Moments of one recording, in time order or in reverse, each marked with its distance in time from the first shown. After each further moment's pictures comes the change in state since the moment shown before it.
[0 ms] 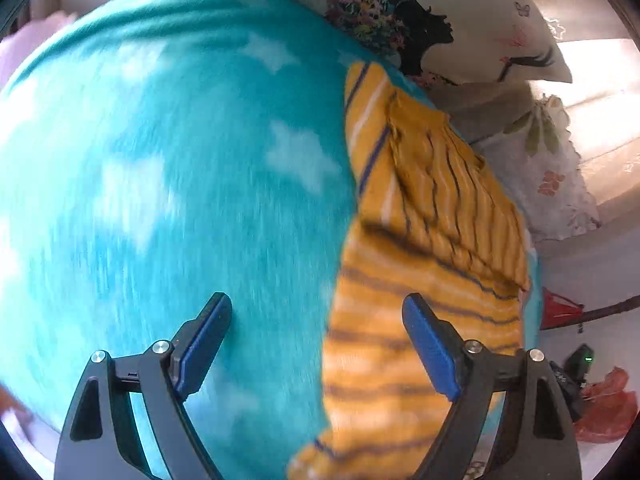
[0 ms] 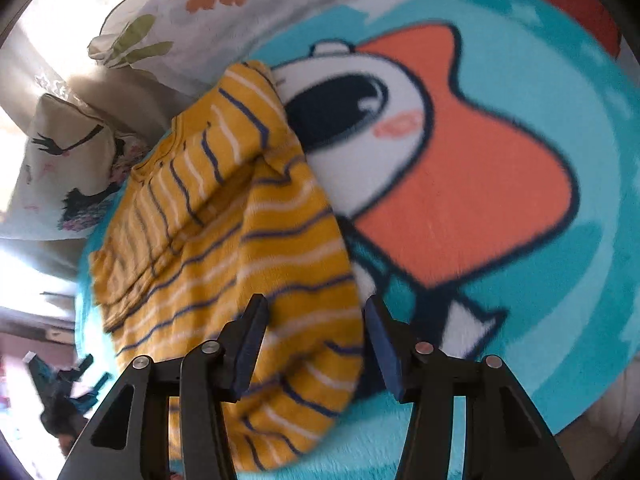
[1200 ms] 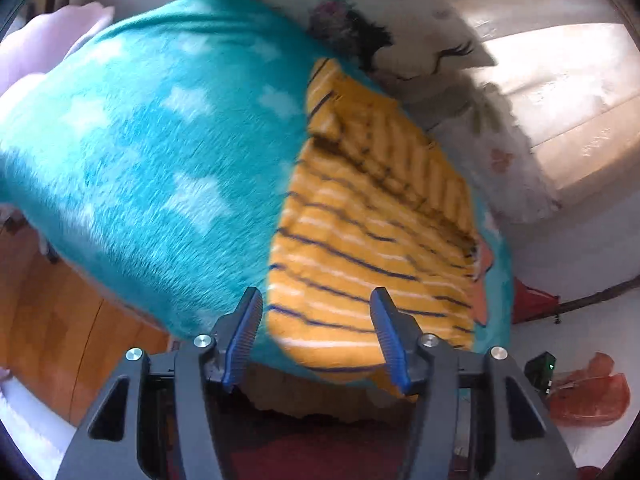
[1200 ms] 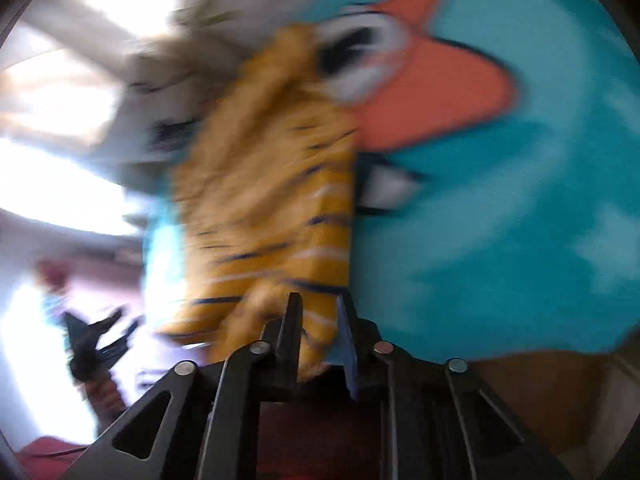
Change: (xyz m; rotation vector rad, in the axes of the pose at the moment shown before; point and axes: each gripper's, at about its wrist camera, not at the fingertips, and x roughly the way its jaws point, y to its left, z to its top) left arm -0.088 -0.026 -0.119 -0.033 -0.069 -0.012; right arm -0.061 -0.083 -0.063 -0.117 0.166 0.248
